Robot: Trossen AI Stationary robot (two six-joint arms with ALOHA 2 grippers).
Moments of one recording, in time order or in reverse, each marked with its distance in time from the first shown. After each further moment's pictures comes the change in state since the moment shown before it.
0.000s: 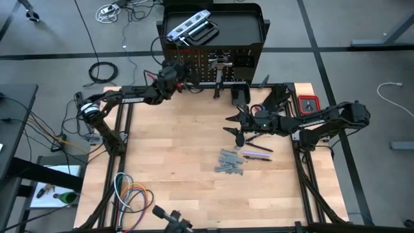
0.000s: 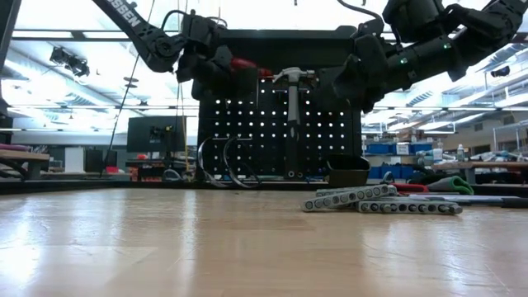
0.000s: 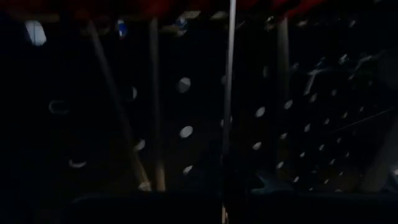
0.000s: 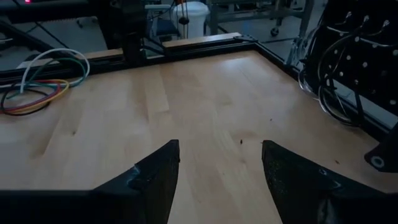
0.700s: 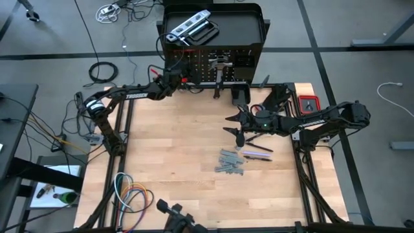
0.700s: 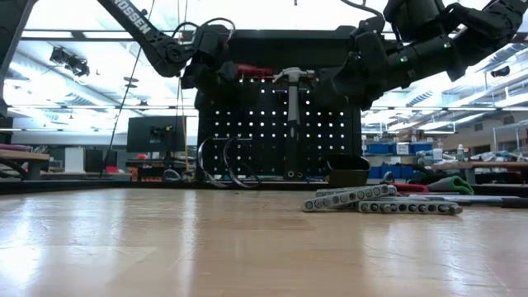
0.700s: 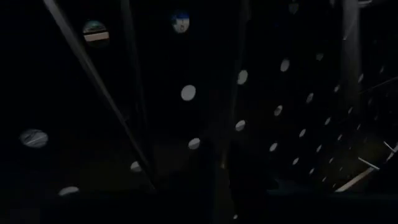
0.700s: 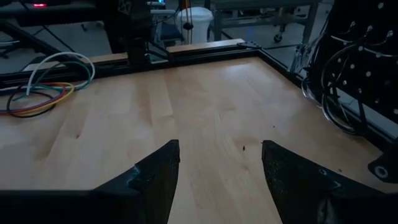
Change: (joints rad) left arm 0.035 0.072 0.084 -0.161 0.041 -0.016; right arm 0.000 0.000 0.000 0.022 -0.013 -0.018
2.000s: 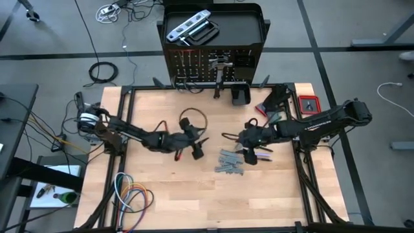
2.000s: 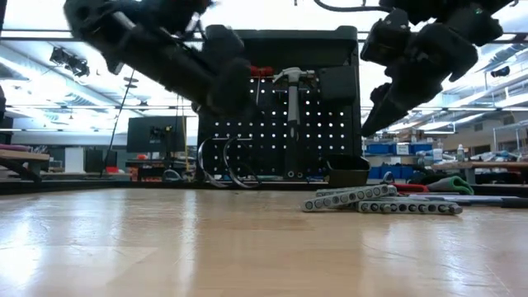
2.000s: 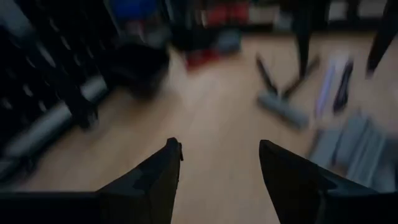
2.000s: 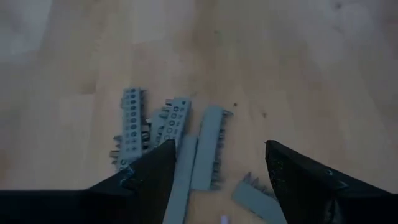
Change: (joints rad) left arm -0.756 -0.095 -0.391 0.119 -0.131 -0.002; right arm 0.222 -0.041 0.178 -0.771 -0.040 0.126
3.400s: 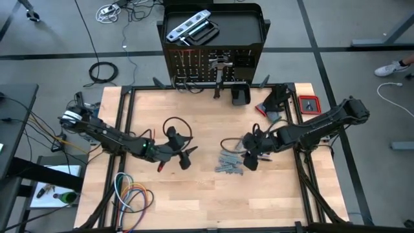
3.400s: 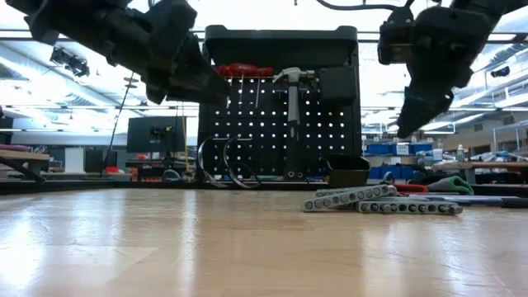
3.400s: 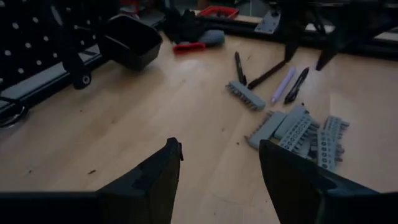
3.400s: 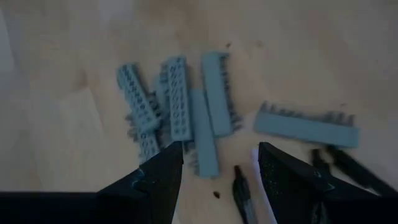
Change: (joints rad) left arm -0.204 -0.221 -0.094 -0.223 -0.124 -0.297; right arm 0.178 0.046 0.114 -0.301 0.131 0.495
